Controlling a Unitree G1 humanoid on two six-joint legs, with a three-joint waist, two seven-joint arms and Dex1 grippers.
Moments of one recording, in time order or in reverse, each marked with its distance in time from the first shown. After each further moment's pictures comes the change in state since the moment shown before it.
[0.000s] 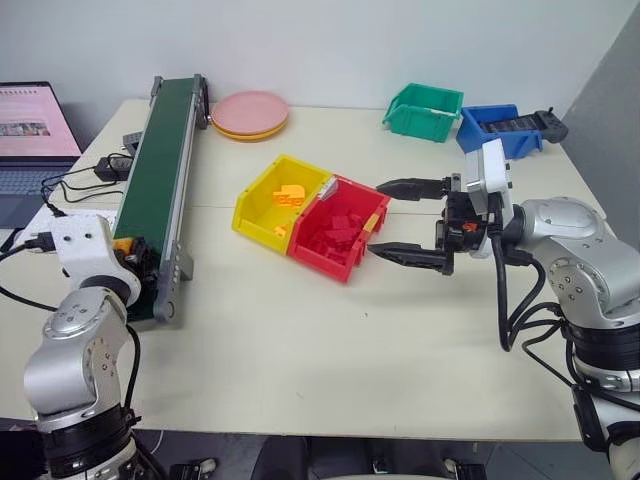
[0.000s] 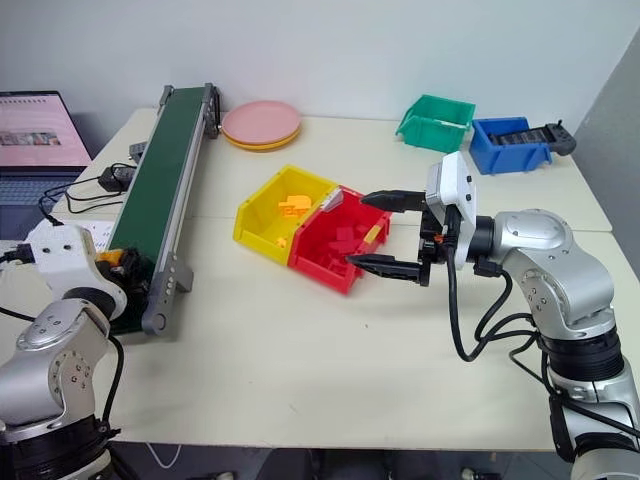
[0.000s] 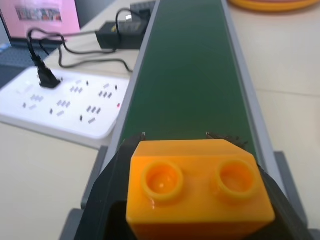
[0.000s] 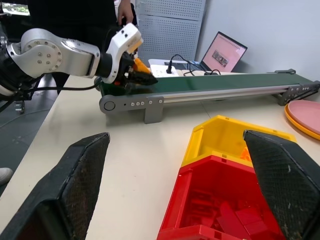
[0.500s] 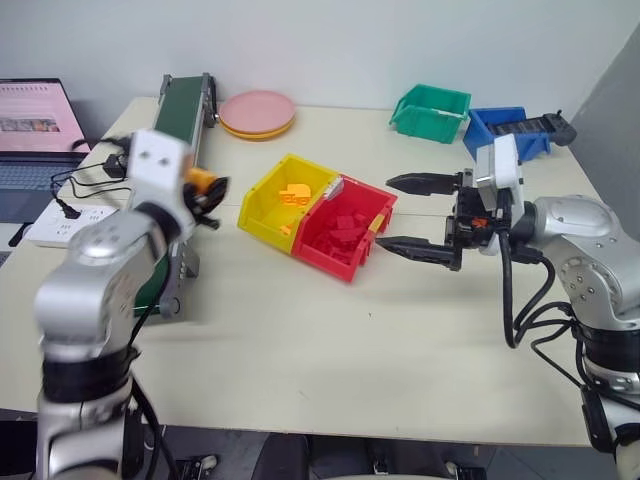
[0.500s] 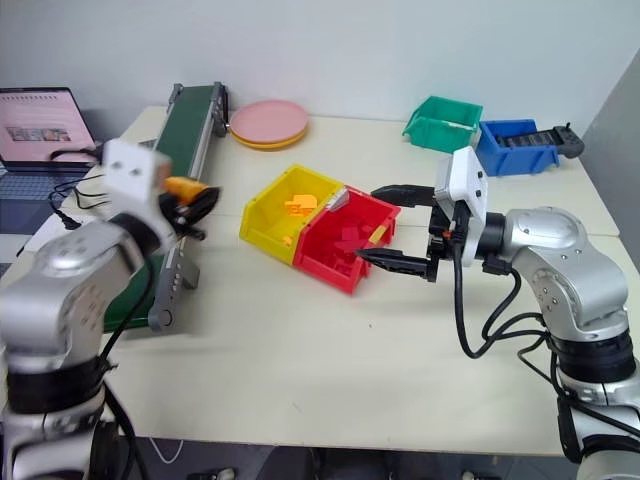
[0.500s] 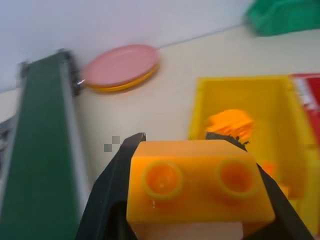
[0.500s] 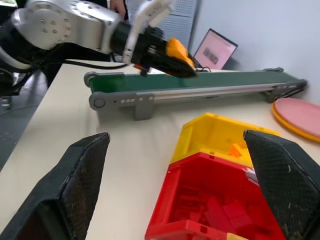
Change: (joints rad) left arm -0.420 0.172 -0.383 0.186 -0.042 -0.023 -0.348; right arm 0.029 -0.042 -0.045 -0.055 0.000 0.021 -0.055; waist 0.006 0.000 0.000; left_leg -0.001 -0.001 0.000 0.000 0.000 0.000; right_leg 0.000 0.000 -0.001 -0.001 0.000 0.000
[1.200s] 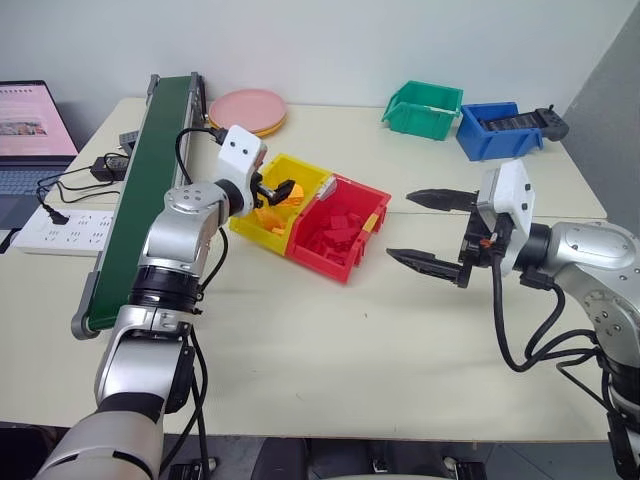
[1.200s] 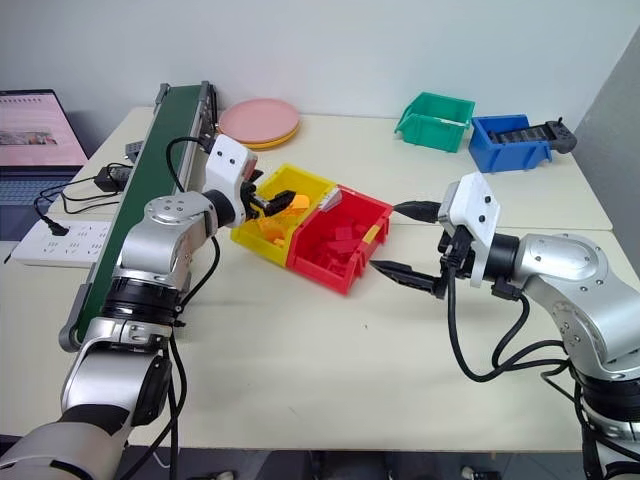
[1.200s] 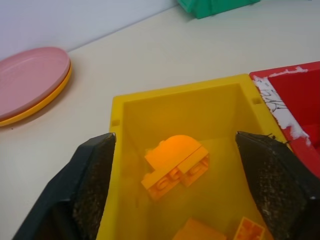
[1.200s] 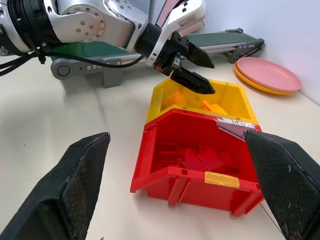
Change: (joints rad) left arm -0.256 -0.151 -0.180 0.628 0.189 -0.367 -0.163; right arm 0.130 -0.076 -0.035 -0.165 -0.003 0.092 -0.163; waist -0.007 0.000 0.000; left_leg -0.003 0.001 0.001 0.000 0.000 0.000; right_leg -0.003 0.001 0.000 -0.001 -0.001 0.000
